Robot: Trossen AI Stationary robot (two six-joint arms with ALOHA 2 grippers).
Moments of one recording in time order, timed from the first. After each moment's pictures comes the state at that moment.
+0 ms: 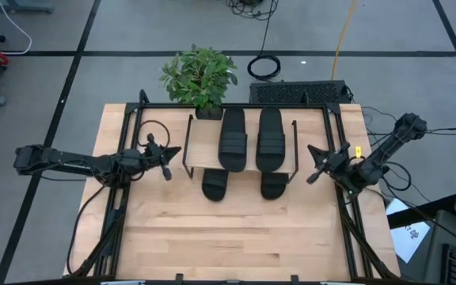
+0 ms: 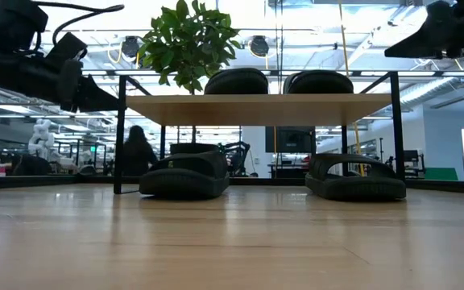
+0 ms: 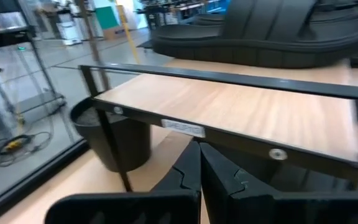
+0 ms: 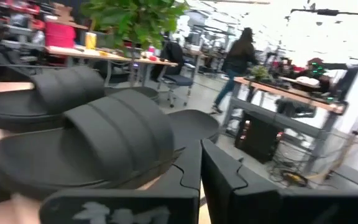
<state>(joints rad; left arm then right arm) 0.03 0.60 0.06 0.37 -0.45 0.01 0.72 0.55 0.14 0.73 1.55 -0.51</state>
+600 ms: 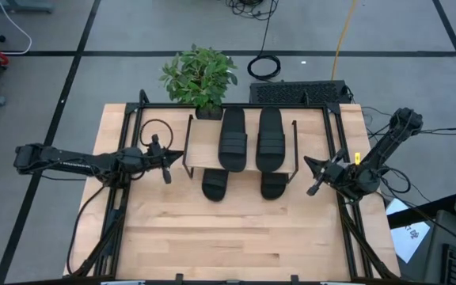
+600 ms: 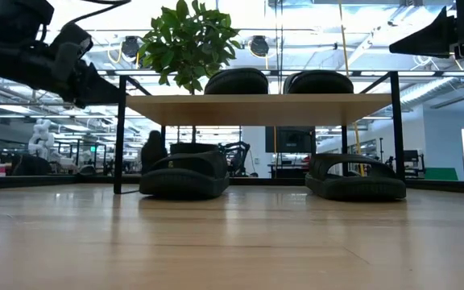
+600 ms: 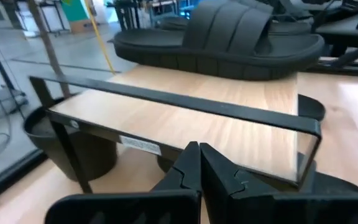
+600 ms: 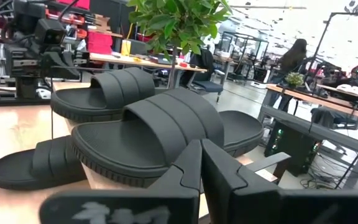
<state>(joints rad) 0.02 0.62 0.12 0.32 -0.33 -0.03 0.86 0.67 0.14 0.73 1.54 -0.38</state>
